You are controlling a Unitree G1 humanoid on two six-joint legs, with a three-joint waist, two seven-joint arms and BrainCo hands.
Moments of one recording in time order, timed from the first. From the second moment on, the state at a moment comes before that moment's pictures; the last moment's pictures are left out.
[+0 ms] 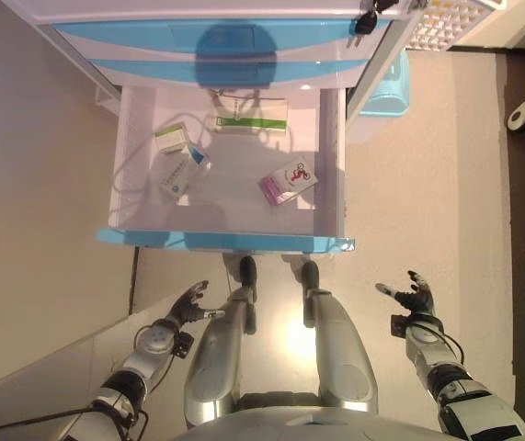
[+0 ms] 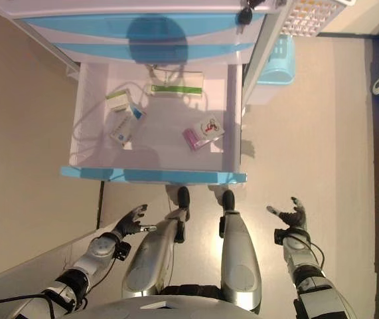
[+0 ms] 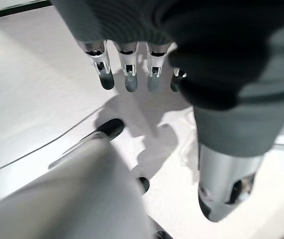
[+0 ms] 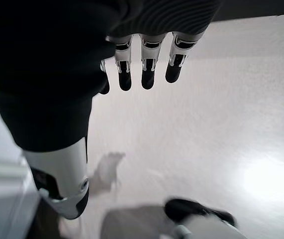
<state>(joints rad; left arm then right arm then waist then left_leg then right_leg) -0.19 0.43 -0.48 0.82 -0.15 -0.22 -0.01 -0.22 -0.37 0.20 1.07 0.13 -0.26 -0.31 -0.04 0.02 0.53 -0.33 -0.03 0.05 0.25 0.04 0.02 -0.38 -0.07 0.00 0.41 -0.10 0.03</state>
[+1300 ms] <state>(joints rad) -1.15 0.72 -0.42 1.36 -0.31 0.02 -0.01 -0.11 -0.50 0.33 0.75 0.08 -0.26 -0.24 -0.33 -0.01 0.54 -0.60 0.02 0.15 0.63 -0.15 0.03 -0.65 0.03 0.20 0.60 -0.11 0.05</state>
